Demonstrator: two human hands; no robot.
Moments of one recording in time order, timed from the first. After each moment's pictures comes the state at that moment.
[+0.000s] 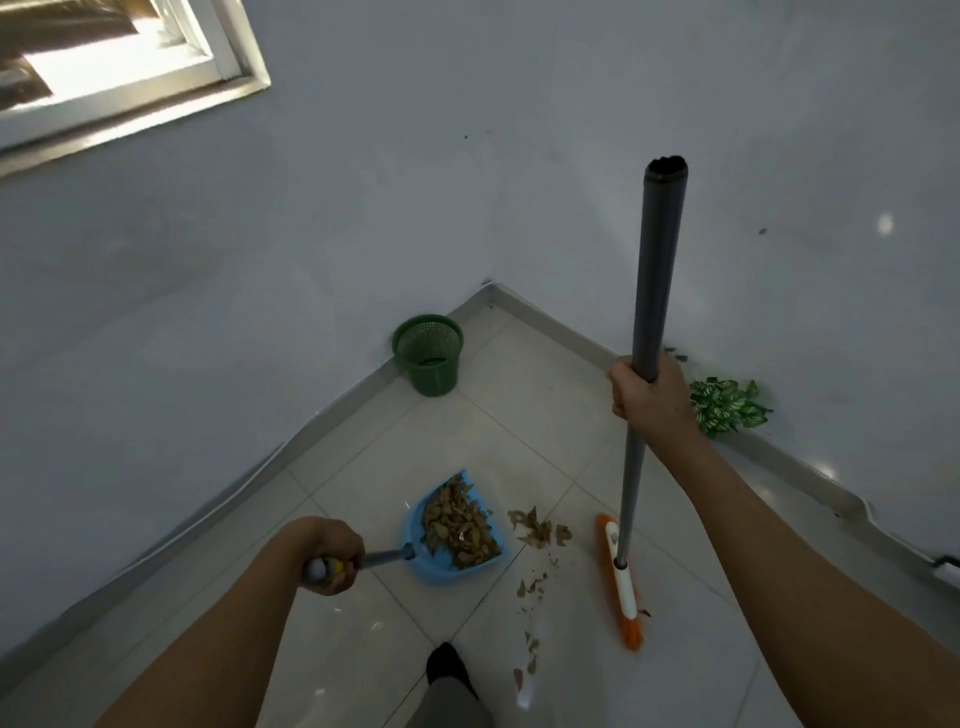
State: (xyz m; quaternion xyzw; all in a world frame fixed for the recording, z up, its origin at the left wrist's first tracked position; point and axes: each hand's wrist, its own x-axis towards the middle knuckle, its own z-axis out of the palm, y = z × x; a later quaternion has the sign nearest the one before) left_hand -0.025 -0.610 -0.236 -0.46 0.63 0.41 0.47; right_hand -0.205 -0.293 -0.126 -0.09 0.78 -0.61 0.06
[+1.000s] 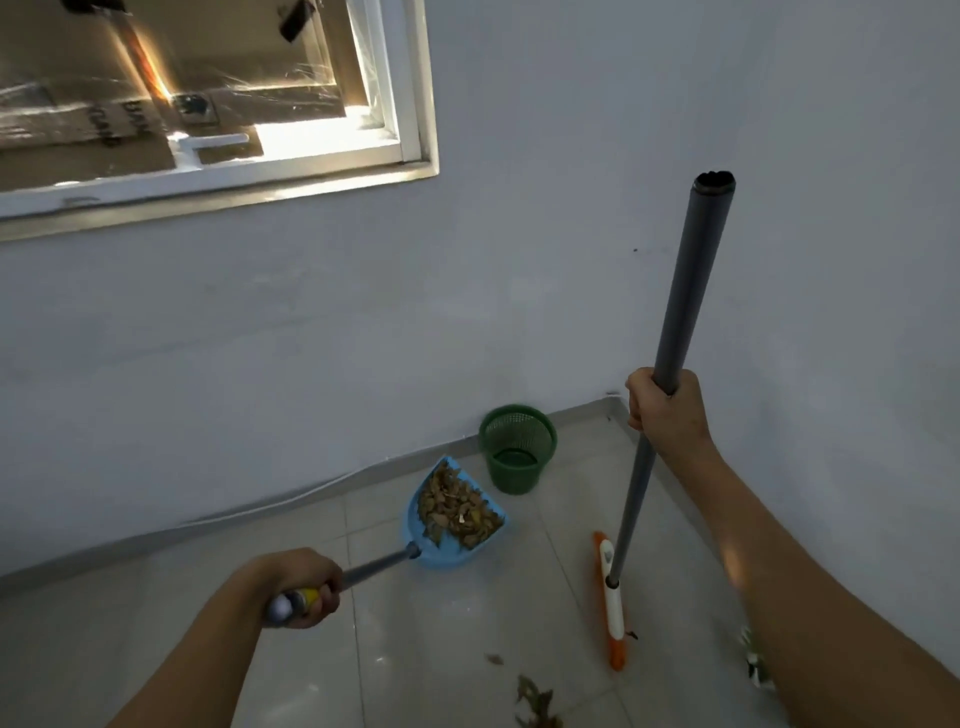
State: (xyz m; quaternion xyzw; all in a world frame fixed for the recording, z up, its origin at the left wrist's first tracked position) left_hand -0.138 -0.634 -0.197 -0.62 0.45 0.61 0.21; right_hand -0.487 -0.434 -0.100 -0.29 0.71 -0.62 0.17
